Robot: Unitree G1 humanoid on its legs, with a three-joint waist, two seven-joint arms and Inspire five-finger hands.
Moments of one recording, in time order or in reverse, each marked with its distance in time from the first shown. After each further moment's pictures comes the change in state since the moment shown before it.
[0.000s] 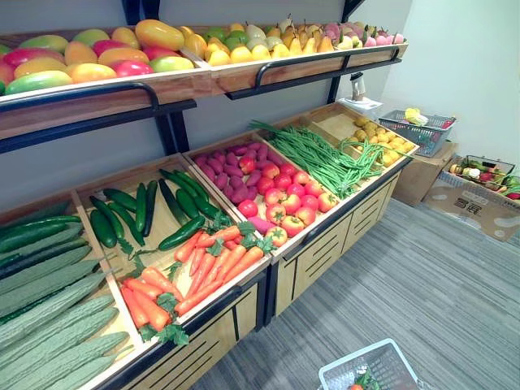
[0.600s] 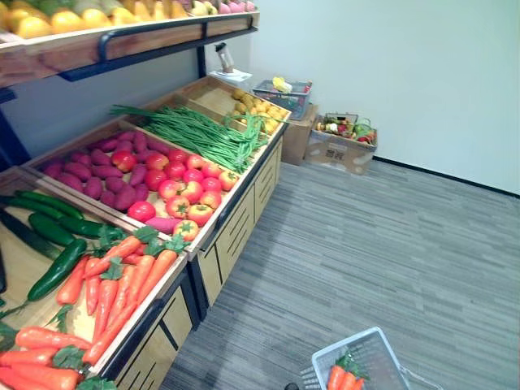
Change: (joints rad) left arm -0.024 0.031 0.024 0.016 0.000 0.003 0.022; right arm -0.079 -0.004 -0.024 0.001 -0.024 0.025 -0.015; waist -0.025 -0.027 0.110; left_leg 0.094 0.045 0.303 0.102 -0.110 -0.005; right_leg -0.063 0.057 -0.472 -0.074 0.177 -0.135
